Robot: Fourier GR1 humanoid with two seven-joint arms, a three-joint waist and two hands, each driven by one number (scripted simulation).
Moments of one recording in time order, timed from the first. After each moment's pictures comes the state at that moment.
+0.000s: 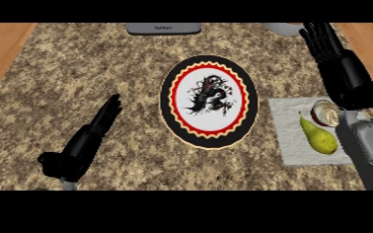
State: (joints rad) left arm 0.00 0.39 -0.34 -1.58 0.26 0.07 -0.08; right arm -0.41 -0.48 0.12 -1.46 -0.29 -0.03 -0.13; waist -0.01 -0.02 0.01
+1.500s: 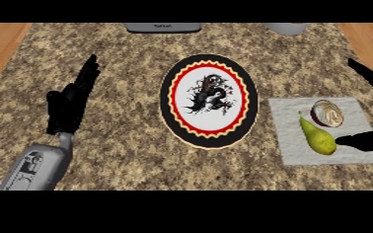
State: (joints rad) left arm -0.26 0.36 -0.17 -1.40 0.11 0.20 0.08; right arm -0.13 -0.81 0.08 -1.43 0.09 0.03 -0.22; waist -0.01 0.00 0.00
